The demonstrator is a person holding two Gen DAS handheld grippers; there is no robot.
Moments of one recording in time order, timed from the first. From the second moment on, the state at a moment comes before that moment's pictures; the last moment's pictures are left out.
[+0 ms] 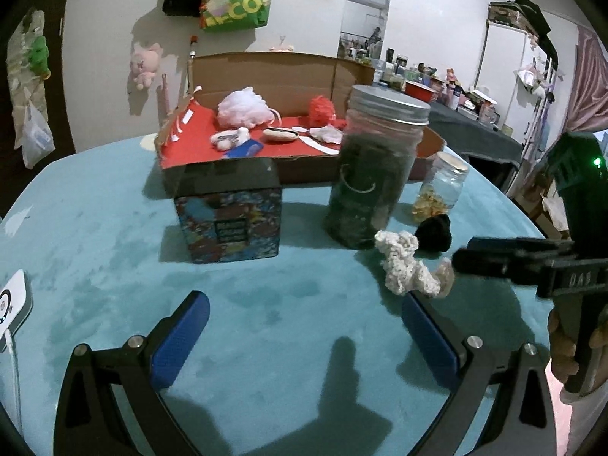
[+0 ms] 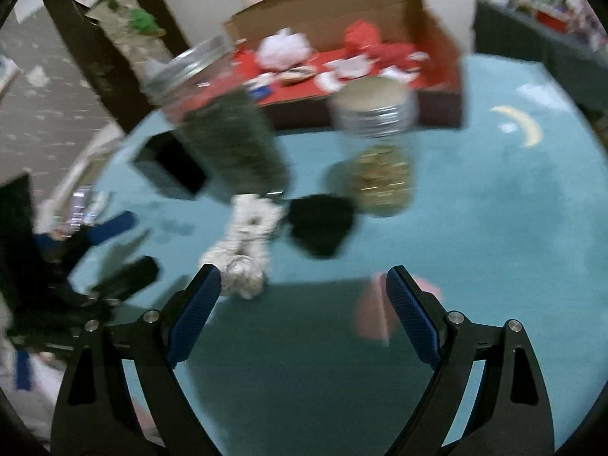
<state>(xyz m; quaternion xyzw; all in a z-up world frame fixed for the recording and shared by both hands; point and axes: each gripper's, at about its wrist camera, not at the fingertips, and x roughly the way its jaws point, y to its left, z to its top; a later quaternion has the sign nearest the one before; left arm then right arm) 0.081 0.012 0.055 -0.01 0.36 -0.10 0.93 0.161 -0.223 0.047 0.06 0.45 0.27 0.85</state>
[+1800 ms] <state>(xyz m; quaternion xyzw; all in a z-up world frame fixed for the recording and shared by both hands) 0.103 -0.027 0.070 0.00 0.38 -0.24 0.89 0.128 -0.223 0.072 0.06 0.39 0.24 0.89</state>
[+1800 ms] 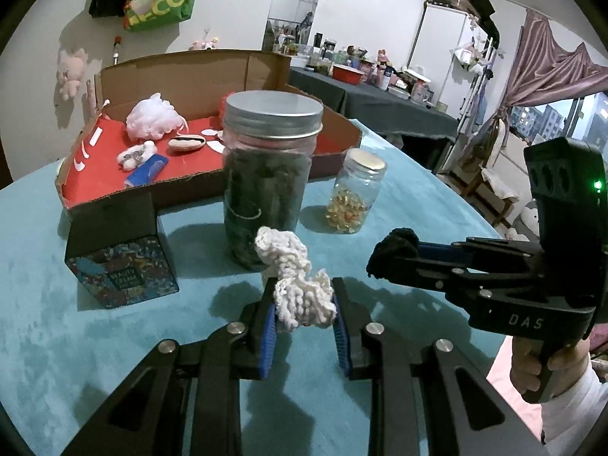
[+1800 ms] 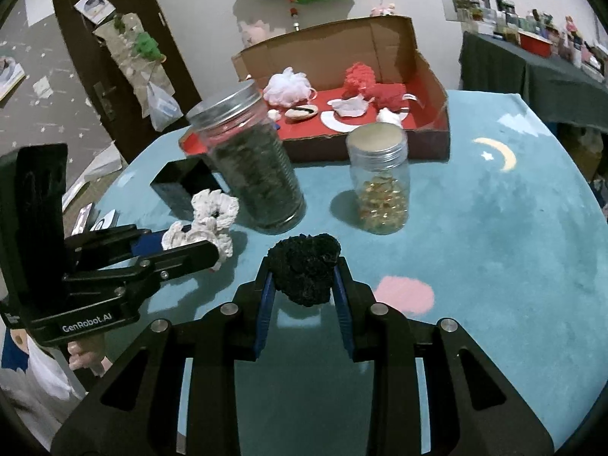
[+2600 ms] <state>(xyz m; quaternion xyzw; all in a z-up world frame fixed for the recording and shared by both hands) 0.095 0.071 0.060 -0.03 0.41 -0.12 0.90 0.143 -0.279 0.061 0.06 0.40 0.18 0.90</state>
